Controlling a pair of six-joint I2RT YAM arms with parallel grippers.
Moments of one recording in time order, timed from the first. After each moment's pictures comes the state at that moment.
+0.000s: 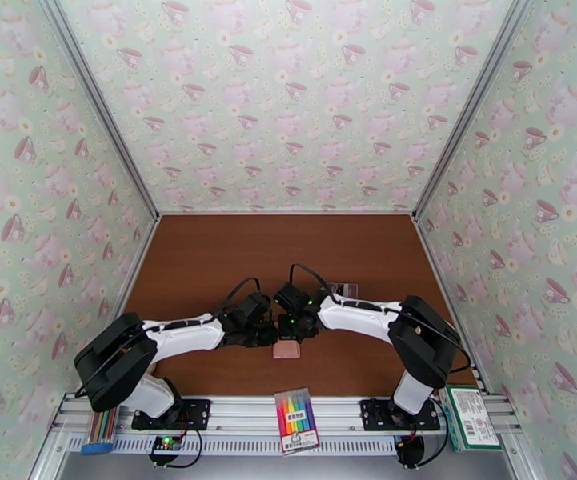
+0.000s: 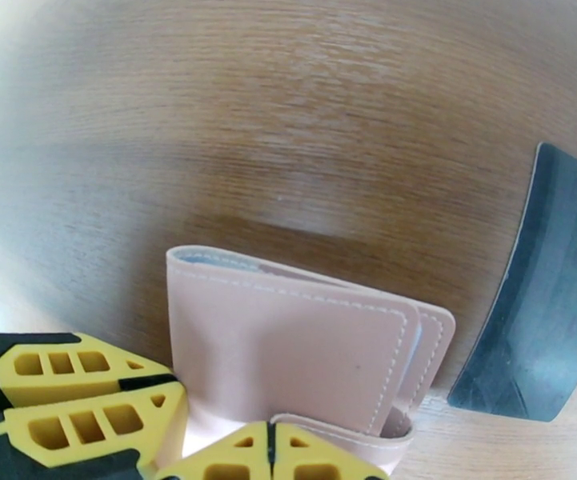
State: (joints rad) left arm -0.82 1.50 0.67 -0.19 0.21 -0.84; right arm 0.94 1.72 1.05 -0.57 -0.12 0.76
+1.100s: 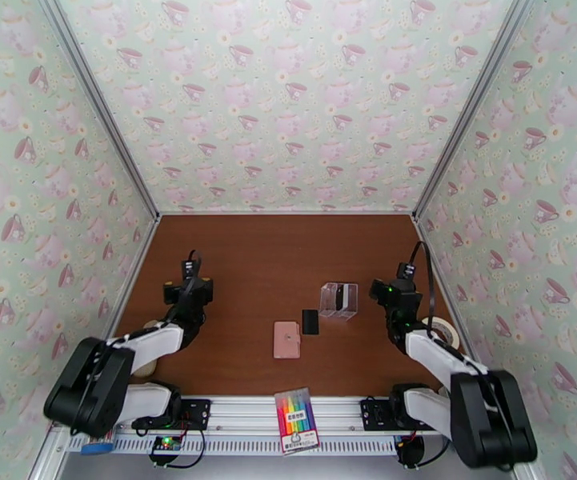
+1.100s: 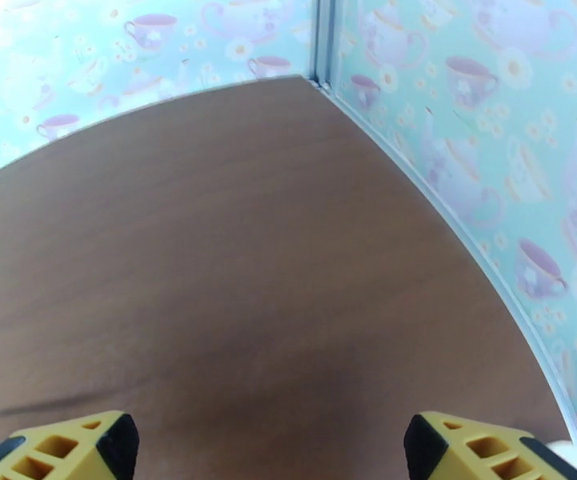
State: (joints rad) left arm -0.23 1.39 0.39 0.54 -0.55 0.00; right arm 0.07 1.27 0.36 0.44 0.38 0.16
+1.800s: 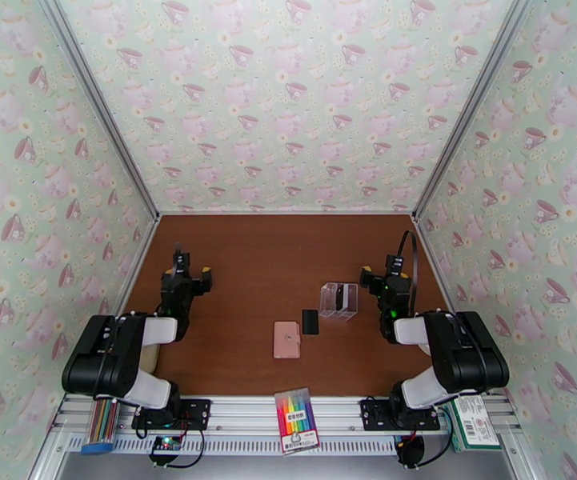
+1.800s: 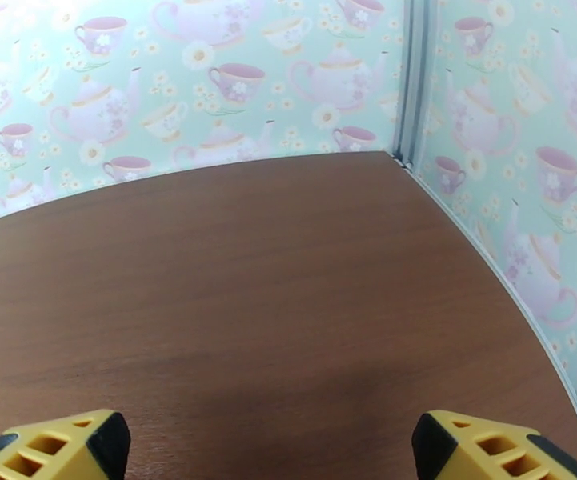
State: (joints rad) left arm -0.03 1.52 0.38 0.82 -0.14 0.00; right arm 0.06 1.55 0.37 0.89 0.20 0.06
